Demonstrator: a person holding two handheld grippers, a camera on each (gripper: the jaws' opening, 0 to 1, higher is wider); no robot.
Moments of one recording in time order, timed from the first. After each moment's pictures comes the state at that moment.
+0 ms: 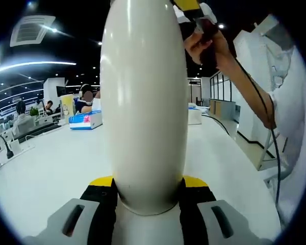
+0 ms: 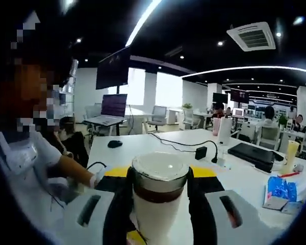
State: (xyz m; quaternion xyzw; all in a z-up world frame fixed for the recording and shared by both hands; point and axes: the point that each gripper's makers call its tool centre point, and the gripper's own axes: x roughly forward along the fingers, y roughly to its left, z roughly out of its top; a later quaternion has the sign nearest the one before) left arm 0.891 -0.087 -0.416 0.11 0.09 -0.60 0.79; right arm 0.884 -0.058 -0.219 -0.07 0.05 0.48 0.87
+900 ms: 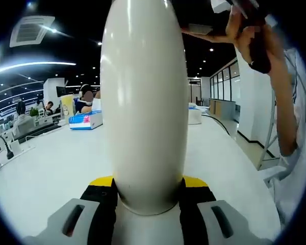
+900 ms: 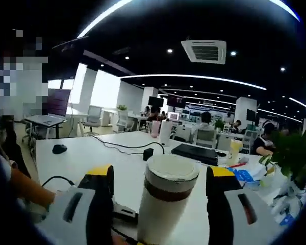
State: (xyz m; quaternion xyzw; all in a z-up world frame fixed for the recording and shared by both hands) left arm 0.889 -0.085 -0.415 0.11 0.08 -0.60 0.79; right arm 0.878 -0.055 -0.214 -0.07 -0.01 0.12 0.99
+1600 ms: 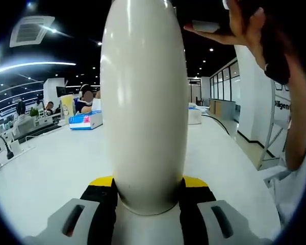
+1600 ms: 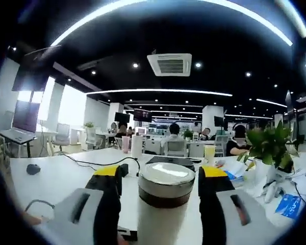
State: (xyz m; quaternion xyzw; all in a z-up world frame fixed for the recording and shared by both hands) left arm 0.891 -0.084 -0.415 0.11 0.08 -0.60 0.79; right arm 0.893 -0.069 -0.205 -0.04 -0.06 0.03 1.00
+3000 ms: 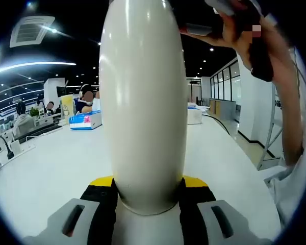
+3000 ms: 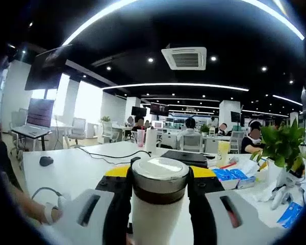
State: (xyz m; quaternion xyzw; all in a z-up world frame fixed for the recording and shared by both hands) left arm 0.891 -0.085 -0.415 0.11 0.08 -0.60 0.79; right arm 0.891 -0.066 -0.211 -0.05 -0.03 0.11 0.99
